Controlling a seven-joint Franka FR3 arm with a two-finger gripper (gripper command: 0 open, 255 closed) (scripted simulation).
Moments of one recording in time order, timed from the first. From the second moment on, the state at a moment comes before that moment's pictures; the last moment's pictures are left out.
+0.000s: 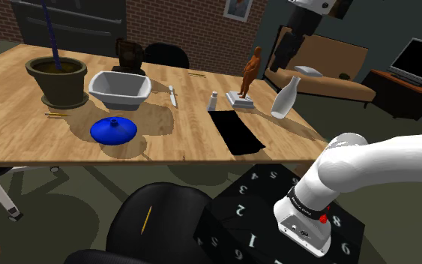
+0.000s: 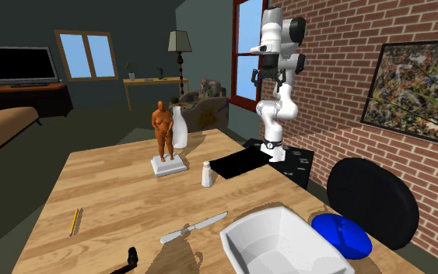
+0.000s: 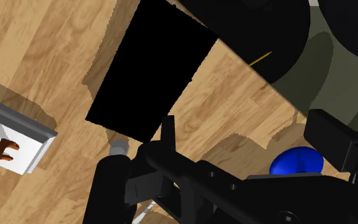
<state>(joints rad) 0.02 -0.83 0.01 -2.26 0.05 1.51 -0.10</state>
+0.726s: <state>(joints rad) -0.01 -0.58 0.00 -2.27 0.01 1.75 -0.10</state>
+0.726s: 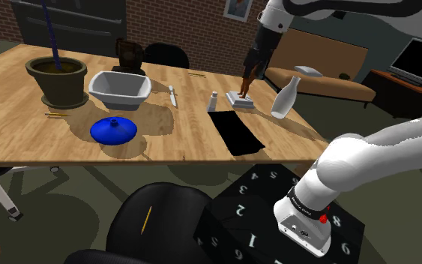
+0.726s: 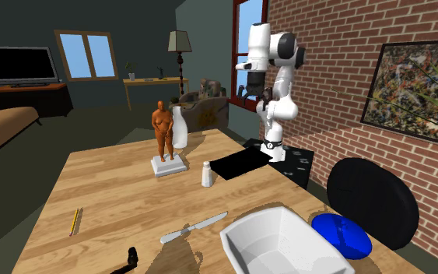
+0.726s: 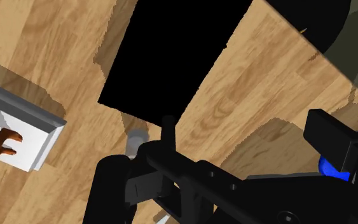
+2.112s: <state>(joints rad) -0.09 0.16 -0.05 -1.90 -0.09 2.09 -0.05</state>
